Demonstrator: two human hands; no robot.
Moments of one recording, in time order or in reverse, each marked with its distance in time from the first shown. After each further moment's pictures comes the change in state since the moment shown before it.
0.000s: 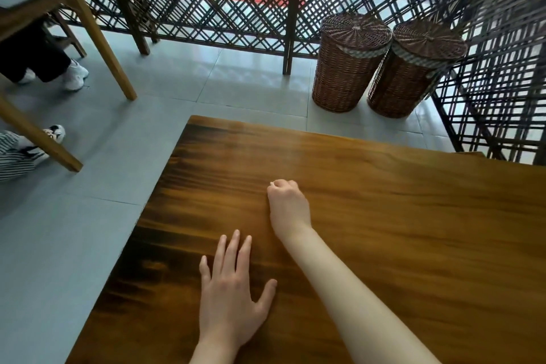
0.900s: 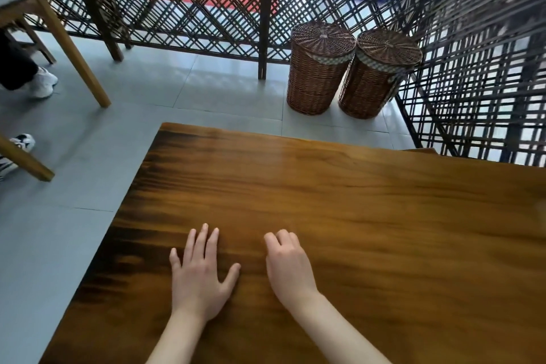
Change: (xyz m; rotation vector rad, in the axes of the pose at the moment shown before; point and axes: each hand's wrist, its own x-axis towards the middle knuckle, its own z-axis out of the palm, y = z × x) left_hand 0.004 -0.002 0.008 0.071 0.038 -0.014; right_hand -0.126 0.029 -0.031 0.046 -0.024 0.029
